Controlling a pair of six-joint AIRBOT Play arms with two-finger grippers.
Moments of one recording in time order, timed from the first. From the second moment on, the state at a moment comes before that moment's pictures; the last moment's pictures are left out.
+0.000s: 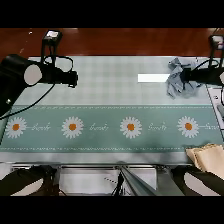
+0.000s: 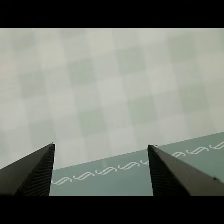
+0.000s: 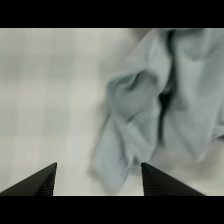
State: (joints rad) left arm -0.38 -1.18 1.21 1.71 -0.98 -1.74; right arm -0.09 -1.14 1.07 -1.57 0.70 1.58
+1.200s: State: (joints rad) left arm -0.39 -1.19 1.31 1.71 -1.01 -1.74; right arm -0.23 -1.52 1.07 -1.58 0.11 2.07
